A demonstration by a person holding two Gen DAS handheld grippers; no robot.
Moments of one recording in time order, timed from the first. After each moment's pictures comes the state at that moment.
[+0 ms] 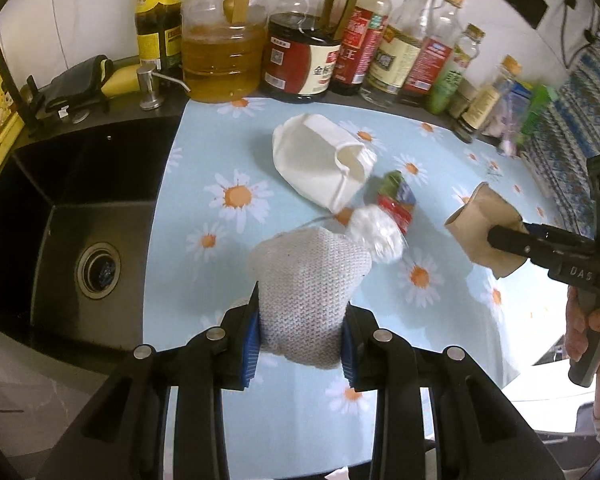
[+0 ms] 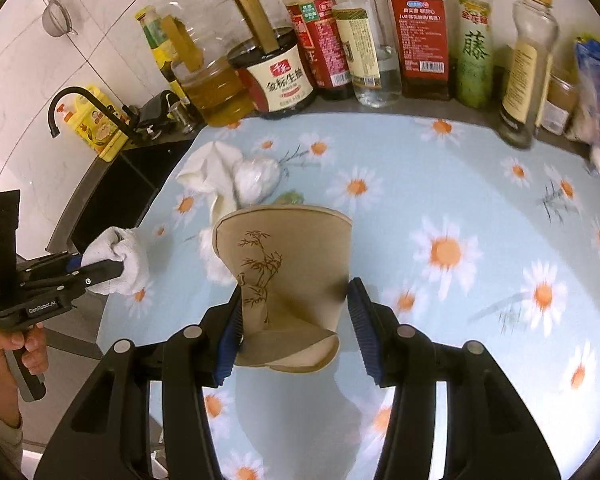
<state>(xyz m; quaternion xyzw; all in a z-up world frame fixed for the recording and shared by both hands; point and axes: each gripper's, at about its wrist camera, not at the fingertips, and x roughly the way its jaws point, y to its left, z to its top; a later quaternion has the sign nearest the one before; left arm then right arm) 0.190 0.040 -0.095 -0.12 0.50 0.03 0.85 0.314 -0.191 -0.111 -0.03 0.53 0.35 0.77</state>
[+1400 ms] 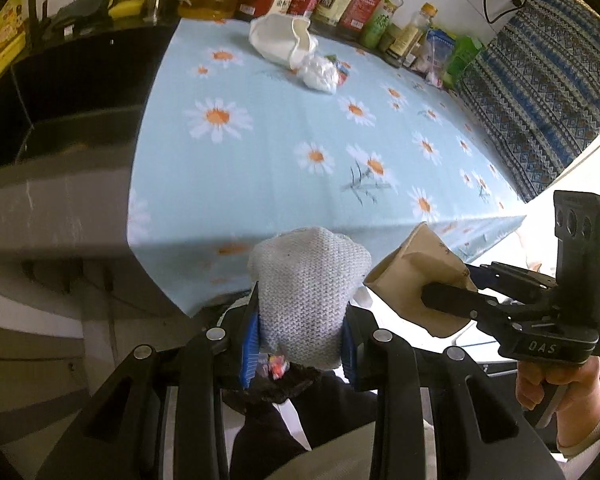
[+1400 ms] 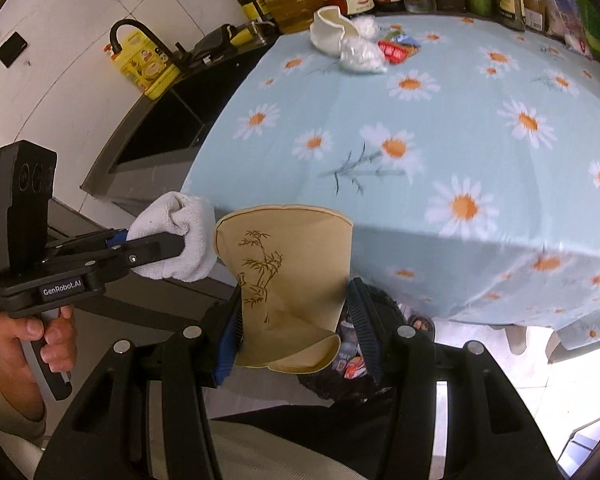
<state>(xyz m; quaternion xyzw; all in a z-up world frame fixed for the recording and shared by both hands) -0.001 0.020 -0.133 -0.17 0.52 -0.08 0.83 0.052 -0.176 -0.140 0.01 0.56 0.35 0.75</state>
